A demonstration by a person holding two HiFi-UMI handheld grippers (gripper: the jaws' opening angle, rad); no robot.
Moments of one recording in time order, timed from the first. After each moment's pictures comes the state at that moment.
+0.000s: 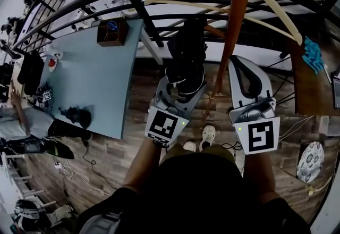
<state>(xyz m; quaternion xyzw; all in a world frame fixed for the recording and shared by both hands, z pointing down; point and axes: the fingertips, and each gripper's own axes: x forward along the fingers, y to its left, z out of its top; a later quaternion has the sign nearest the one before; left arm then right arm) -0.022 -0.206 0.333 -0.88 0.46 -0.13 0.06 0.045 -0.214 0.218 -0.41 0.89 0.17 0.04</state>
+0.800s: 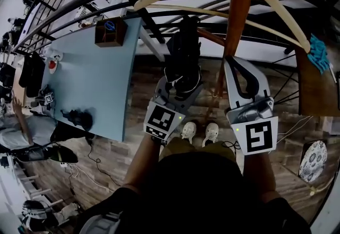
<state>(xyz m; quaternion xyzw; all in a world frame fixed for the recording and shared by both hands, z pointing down) -0.035 -0.242 0.383 -0.88 0.45 -0.16 0.00 0.037 -0.250 0.241 -0.40 0.90 0.14 0.04</state>
